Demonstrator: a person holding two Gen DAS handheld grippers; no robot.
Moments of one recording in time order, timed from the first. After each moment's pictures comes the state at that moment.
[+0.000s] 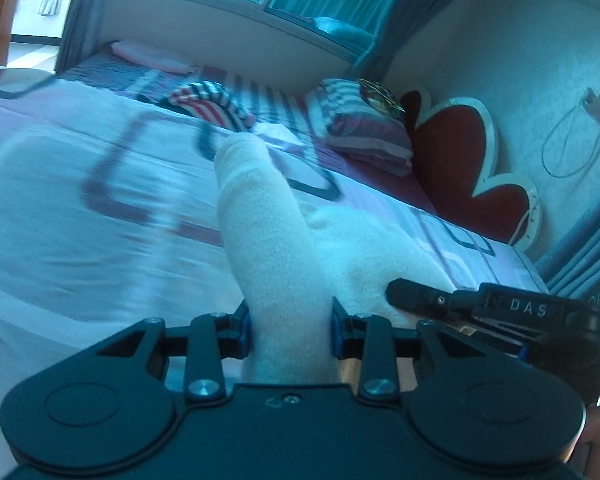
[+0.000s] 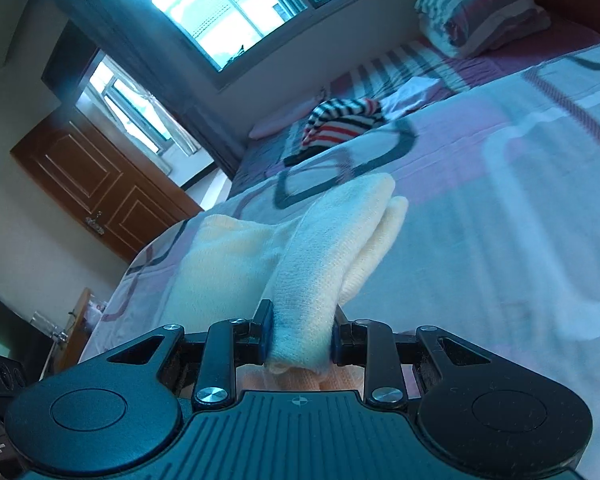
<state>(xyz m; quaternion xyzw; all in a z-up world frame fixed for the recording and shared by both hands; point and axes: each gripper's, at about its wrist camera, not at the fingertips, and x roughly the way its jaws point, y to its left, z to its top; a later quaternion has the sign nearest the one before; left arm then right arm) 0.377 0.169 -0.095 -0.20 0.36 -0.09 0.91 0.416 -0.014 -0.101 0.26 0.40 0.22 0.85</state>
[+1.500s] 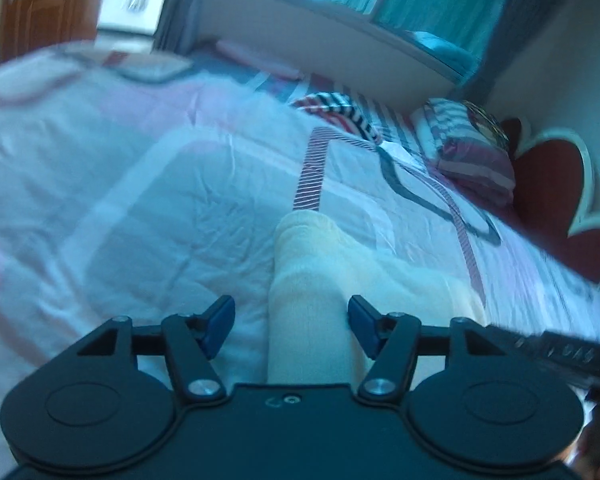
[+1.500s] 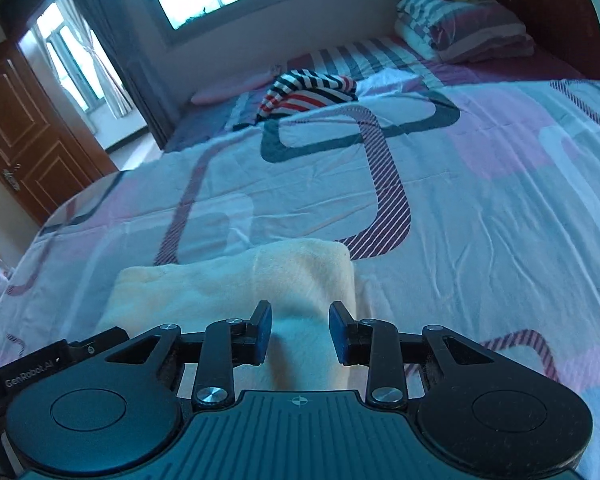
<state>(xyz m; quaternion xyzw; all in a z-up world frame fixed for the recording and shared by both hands) 0.404 0.297 -0.135 -0.18 0.37 0.03 0.91 0.447 0.126 -0.143 0.14 0.43 0.11 0.89</state>
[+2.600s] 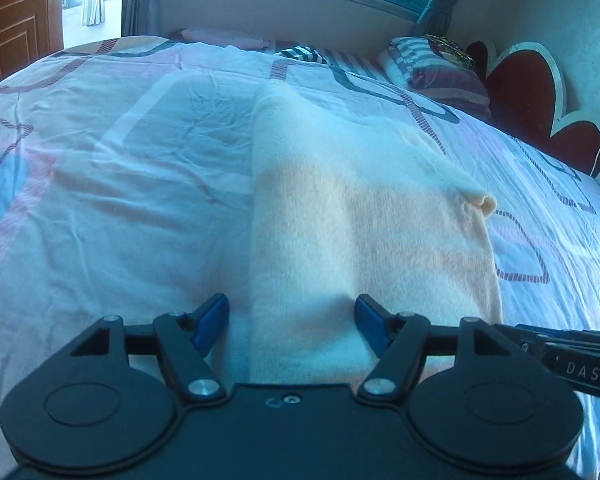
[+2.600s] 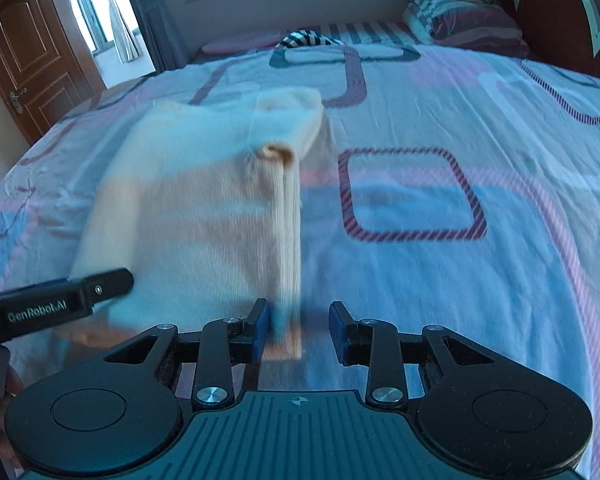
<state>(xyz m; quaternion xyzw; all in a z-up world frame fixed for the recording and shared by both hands) 0.284 0.251 -0.151 -0.10 0.41 0.00 0.91 0.289 0.116 -0.165 0.06 0.47 0.11 0.87</state>
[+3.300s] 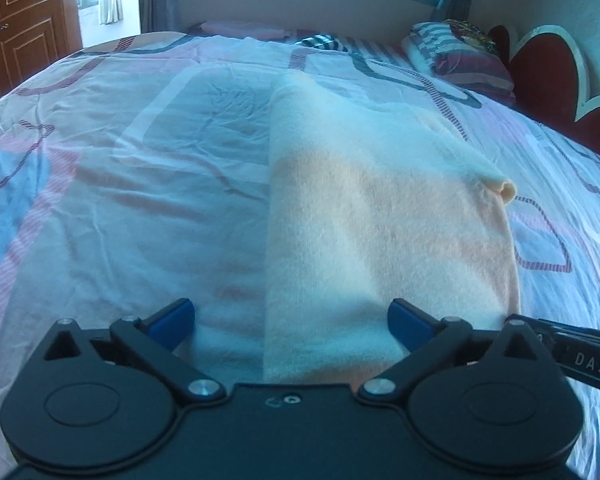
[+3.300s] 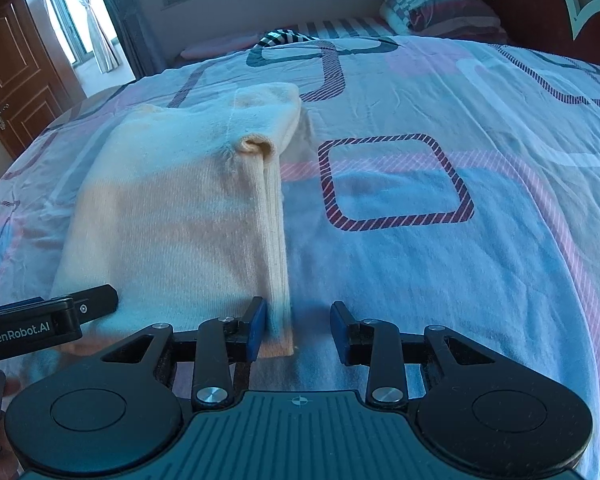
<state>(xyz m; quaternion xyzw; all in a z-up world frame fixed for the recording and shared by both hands) 0.283 0.242 -0.146 -0.07 0.44 0.05 0.89 0.285 0.112 -0.169 0.07 0.47 0.09 0.88</state>
